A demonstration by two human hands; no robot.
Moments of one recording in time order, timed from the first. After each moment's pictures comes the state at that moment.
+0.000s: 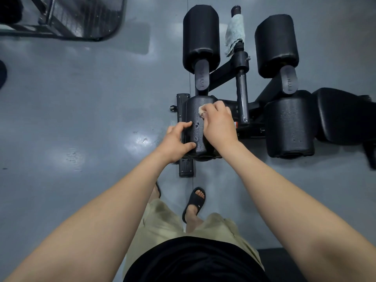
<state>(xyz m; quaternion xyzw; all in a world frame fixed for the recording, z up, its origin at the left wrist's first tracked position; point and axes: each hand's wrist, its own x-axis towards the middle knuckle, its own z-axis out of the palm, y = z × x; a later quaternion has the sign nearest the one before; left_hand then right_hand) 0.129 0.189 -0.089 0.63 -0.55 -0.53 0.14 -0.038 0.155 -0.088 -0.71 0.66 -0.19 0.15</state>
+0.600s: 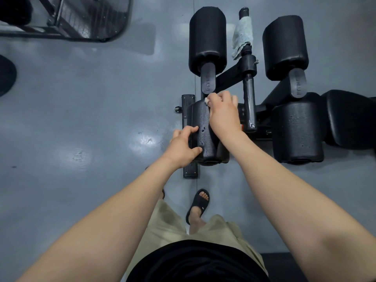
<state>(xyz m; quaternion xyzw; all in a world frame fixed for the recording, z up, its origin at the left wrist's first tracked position) 0.123 0.187 -0.082 0.64 -0.56 -0.51 0.12 -0.037 0.108 -0.102 -0.70 0.68 -0.19 0.13</state>
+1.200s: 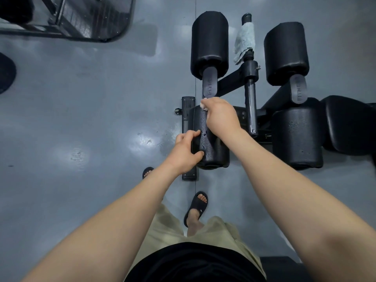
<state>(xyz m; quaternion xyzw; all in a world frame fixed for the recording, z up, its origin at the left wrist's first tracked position) 0.119 0.191 -0.085 0.63 -0.56 -0.53 0.13 -0.032 0.091 -0.085 -0.76 0.61 -0.10 0.17</state>
